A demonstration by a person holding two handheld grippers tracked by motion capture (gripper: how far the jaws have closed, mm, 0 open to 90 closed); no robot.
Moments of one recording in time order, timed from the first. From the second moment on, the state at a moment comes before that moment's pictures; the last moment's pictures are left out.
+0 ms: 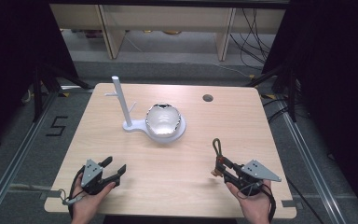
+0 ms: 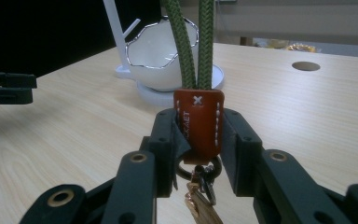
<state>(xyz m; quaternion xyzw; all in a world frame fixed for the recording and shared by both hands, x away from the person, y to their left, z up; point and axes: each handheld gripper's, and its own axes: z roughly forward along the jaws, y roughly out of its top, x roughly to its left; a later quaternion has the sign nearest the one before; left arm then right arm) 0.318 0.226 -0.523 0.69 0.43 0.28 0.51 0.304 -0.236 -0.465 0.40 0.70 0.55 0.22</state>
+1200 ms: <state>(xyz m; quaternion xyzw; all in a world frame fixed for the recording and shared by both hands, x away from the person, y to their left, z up) 0.318 0.227 -0.522 0.69 0.43 0.28 0.51 0.308 -0.200 -0.456 0.35 0.70 0.59 0.20</state>
